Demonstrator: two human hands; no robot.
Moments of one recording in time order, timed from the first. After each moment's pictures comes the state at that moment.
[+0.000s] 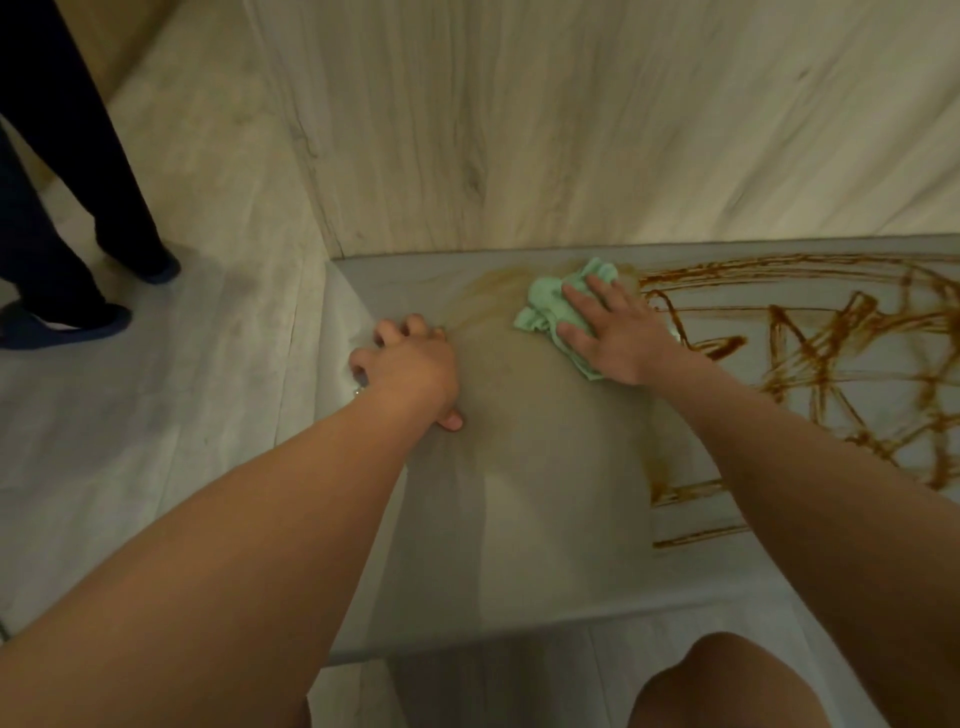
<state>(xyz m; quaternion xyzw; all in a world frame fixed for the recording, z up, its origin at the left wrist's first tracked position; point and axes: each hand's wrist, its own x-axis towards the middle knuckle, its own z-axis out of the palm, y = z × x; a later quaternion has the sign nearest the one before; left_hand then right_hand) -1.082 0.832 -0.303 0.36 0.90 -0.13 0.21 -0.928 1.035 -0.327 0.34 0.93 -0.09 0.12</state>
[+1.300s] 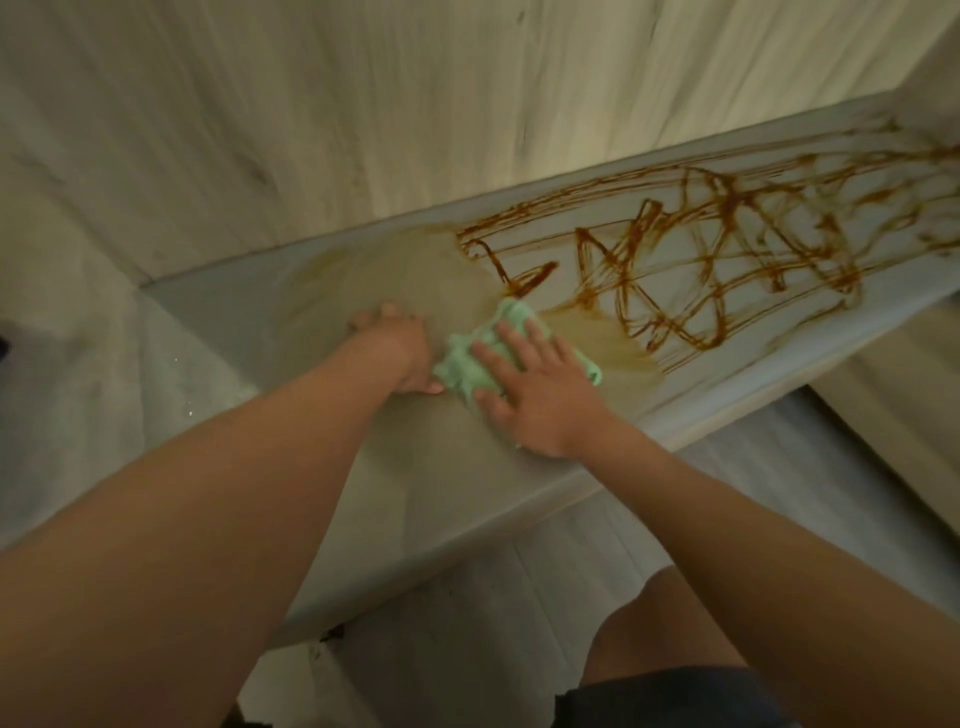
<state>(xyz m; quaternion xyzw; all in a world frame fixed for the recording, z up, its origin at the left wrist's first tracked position) -0.971 0.921 -0.306 0.56 0.78 -0.21 0.17 -0.759 0.945 -0.339 0.37 0.92 -0.09 0.06</state>
